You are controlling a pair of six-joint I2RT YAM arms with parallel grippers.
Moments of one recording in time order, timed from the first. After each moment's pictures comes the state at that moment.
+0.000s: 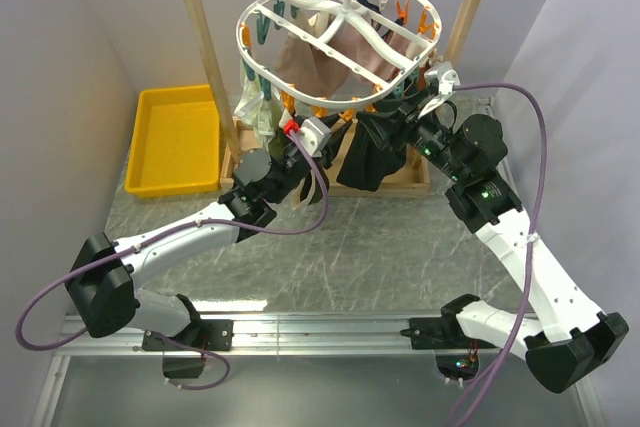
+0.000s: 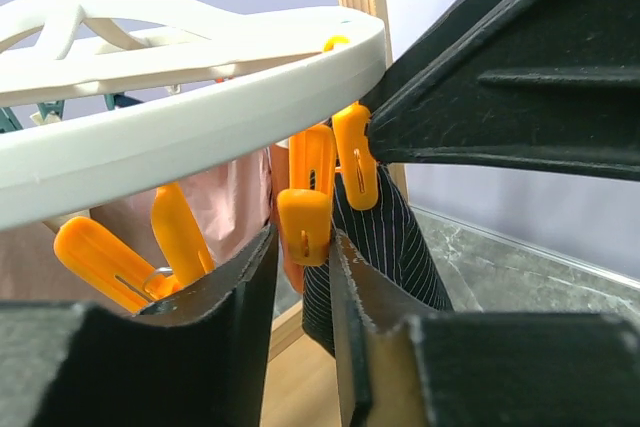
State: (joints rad) left arm -0.88 1.37 1.02 0.74 -0.06 0.21; right arm 0.45 1.05 1.16 0.08 -0.34 0.20
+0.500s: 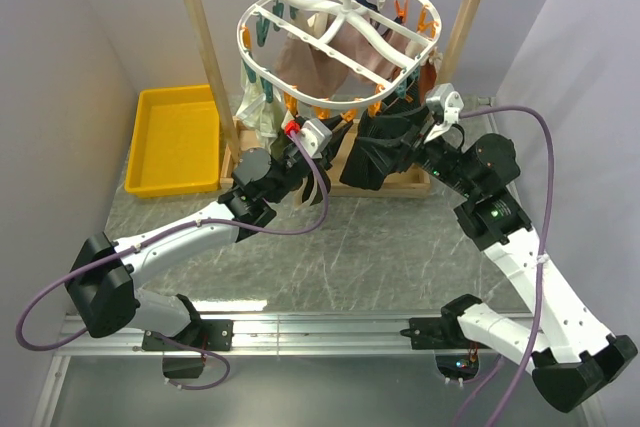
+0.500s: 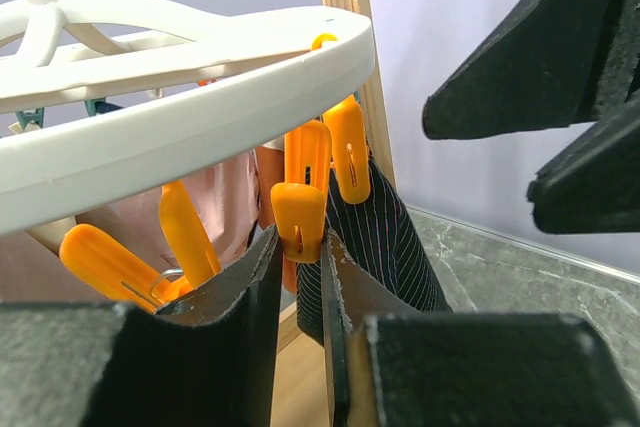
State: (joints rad) left arm -0.87 1.37 1.02 0.73 -0.02 0.21; right arm 0.45 0.94 1.07 0.09 -0.50 0.13
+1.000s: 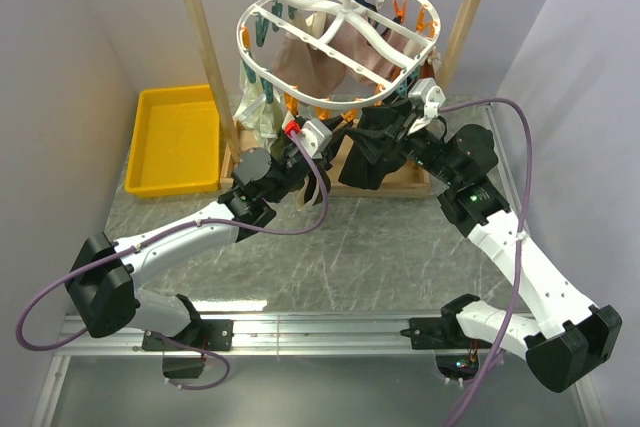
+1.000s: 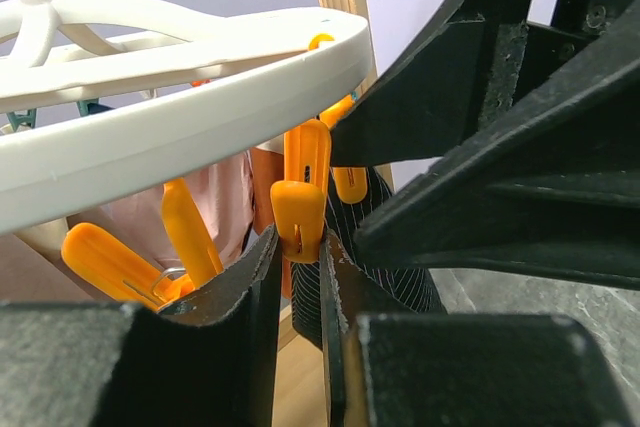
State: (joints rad) left arm -0.87 1.37 1.02 0.73 -0.01 0.21; right arm 0.46 1.05 1.05 0.26 -0.50 0.06
